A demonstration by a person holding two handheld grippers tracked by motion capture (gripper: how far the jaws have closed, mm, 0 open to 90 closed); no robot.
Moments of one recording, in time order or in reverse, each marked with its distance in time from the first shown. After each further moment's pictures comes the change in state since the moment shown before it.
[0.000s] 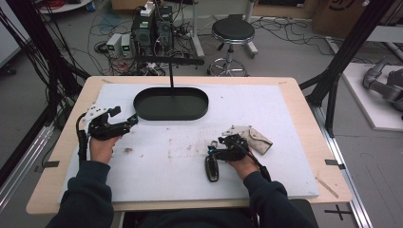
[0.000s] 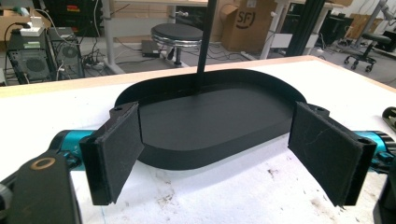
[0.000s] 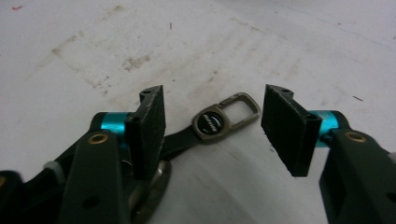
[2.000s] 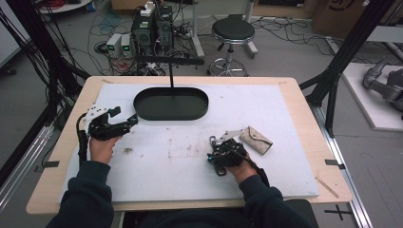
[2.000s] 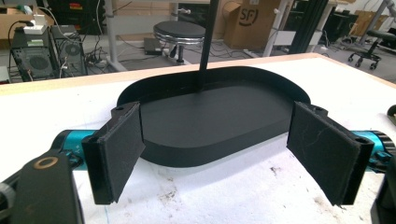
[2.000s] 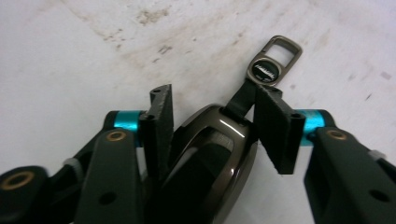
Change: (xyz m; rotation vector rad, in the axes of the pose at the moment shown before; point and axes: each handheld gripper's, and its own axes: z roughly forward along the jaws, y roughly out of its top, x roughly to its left) left arm -0.001 -0.001 0.001 0.010 0.011 0.002; right arm 0.016 -0.002 -0.001 0.134 -0.029 -0.099
